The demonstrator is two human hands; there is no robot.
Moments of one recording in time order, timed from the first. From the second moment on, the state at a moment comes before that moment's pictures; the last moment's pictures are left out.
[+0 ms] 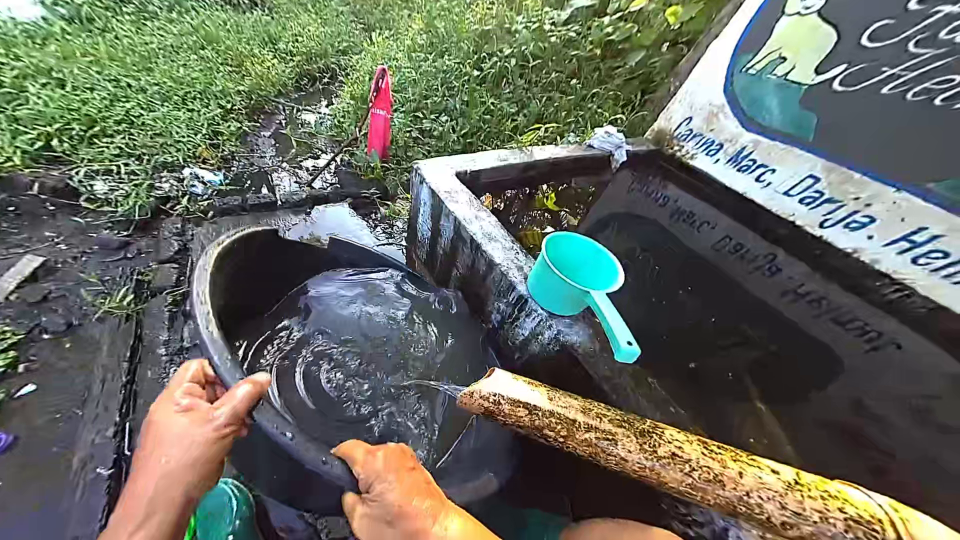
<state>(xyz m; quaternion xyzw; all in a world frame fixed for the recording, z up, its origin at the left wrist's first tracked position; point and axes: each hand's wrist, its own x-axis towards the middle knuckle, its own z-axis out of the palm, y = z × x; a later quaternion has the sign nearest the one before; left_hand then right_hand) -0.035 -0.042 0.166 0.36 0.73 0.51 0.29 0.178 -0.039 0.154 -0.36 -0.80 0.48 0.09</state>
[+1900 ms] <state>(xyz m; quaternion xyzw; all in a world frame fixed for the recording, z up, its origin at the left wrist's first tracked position) 0.025 -0.008 0.390 0.72 0.65 0.22 -0.08 0.090 -0.092 0.208 -0.16 -0.52 0.49 0.68</state>
